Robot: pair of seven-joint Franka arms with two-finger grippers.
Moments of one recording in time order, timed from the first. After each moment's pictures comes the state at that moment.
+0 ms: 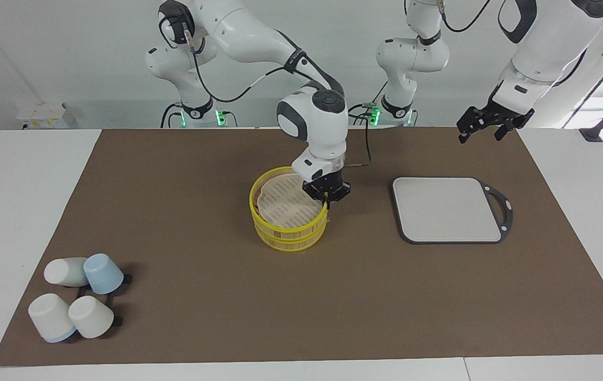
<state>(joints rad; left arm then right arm) -0.19 -0.07 0.13 -1.68 0.00 1.54 -0.07 0.64 0.51 0.07 -1.51 -0.08 2.14 0.91</state>
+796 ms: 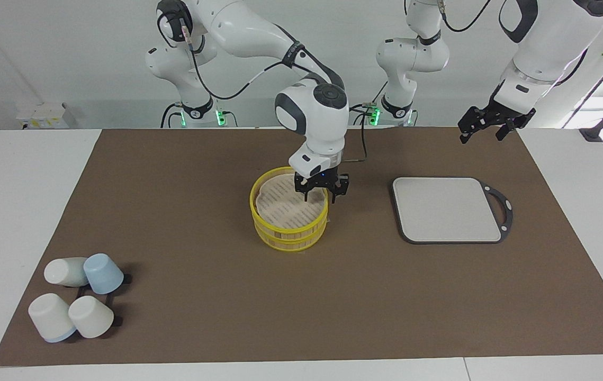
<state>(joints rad) -0.19 -0.07 0.12 -1.68 0.00 1.55 -0.07 0.48 0.32 0.04 -1.45 -0.10 1.82 0.53</state>
